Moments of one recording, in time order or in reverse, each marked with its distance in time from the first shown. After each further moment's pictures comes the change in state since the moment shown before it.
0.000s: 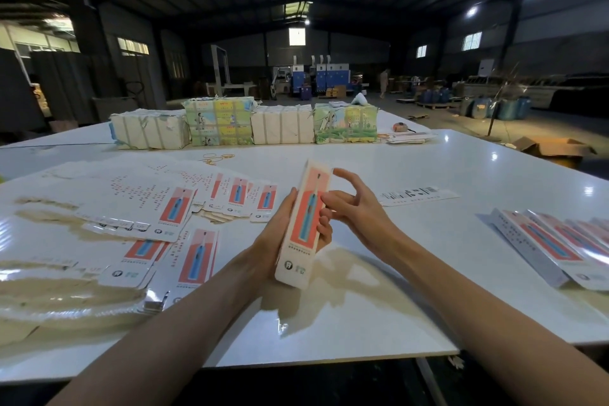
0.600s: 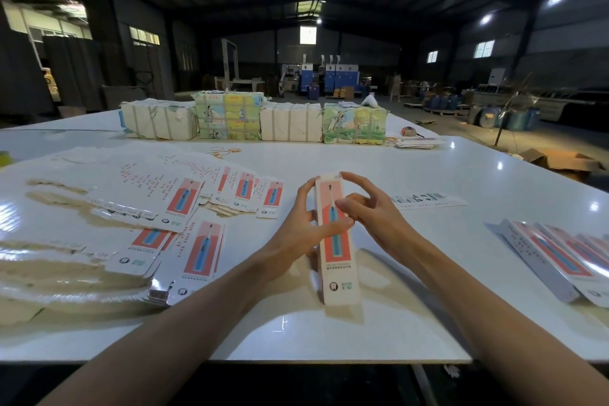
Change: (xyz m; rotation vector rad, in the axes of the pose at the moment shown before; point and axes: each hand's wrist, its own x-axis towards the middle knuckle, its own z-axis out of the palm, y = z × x) left_hand -0.006 -0.013 0.012 1.054 0.261 0.454; right_hand 0.004 0.006 -0.019 -0.156 -0.015 -0.002
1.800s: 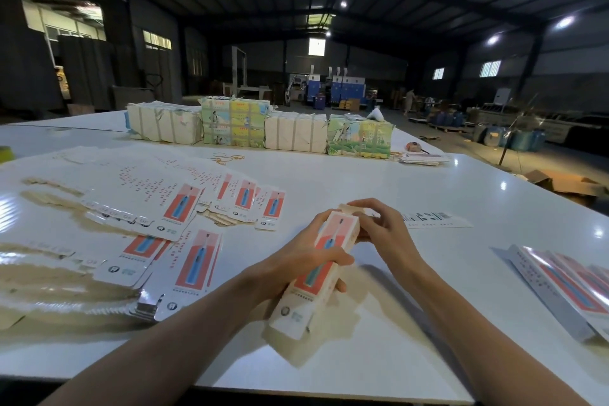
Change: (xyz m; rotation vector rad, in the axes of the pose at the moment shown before) left_hand 0.004 -0.008 -0.006 0.043 -0.279 -0.179; right_hand -0.002 0.003 -0.002 -0.114 0.180 -0.110
